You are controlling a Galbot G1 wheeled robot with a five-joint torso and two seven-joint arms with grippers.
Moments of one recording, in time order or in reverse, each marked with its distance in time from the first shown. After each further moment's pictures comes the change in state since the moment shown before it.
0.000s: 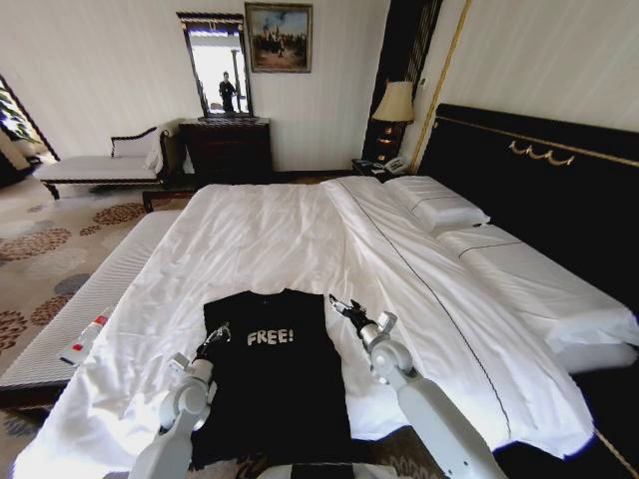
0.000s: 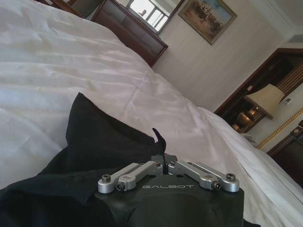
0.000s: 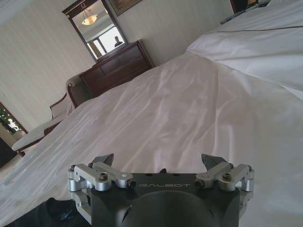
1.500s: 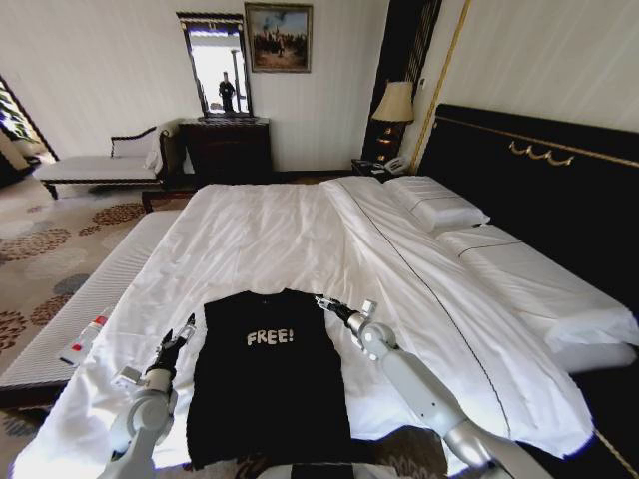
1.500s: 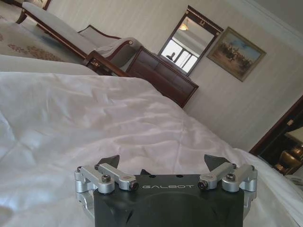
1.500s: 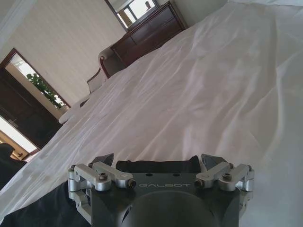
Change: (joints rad) left arm 0.119 0.017 -0.254 -0.136 -0.040 -0.005 -0.032; right arm 0.313 0.070 -0.153 -0.448 0.116 -0.027 -0.281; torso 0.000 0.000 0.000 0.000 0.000
